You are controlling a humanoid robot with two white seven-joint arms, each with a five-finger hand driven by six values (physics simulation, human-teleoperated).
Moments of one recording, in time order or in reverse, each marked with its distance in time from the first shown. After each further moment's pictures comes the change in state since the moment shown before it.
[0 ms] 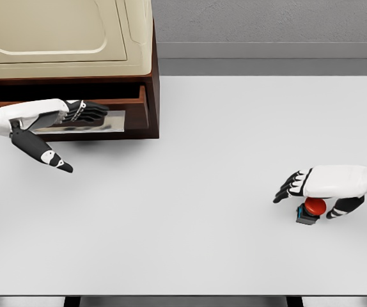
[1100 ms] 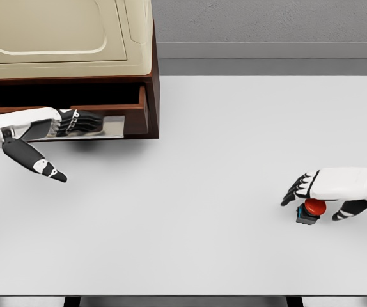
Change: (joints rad) left arm 0.058 0.060 0.012 -0.035 0.107 0.020 0.006; right arm -0.012 -0.034 0.024 -0.002 -0.001 0.000 -0.011
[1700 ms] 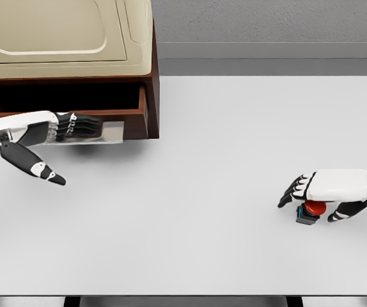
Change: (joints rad) left arm 0.034 0.021 0.006 -0.008 0.082 0.003 0.002; right arm -0.003 0.005 0.029 -0.002 -0.003 0.000 -0.032
